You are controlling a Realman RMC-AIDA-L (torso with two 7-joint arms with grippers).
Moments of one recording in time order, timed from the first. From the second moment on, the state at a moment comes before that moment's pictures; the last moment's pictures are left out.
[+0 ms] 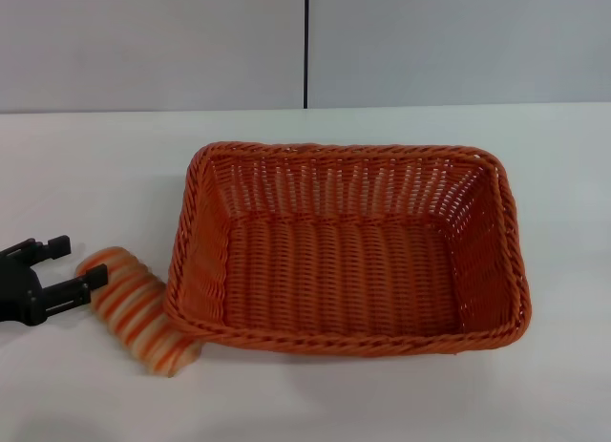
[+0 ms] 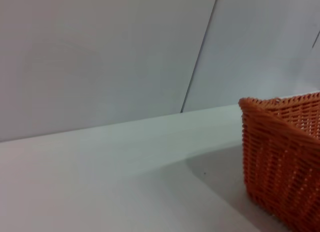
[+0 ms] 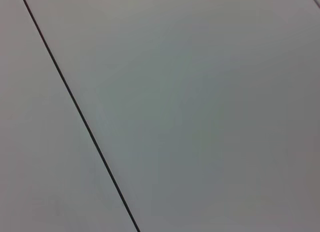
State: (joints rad) left arm -0.27 -1.99 0.39 0.52 2.09 1.51 -1.17; right arm 0.15 2.07 2.88 0.18 -1.06 1.50 -2.27
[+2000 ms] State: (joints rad) left arm -0.27 -2.01 0.43 0.51 2.11 1.49 -1.12; right arm 0.16 2.07 2.87 0.17 -1.06 1.47 -2.27
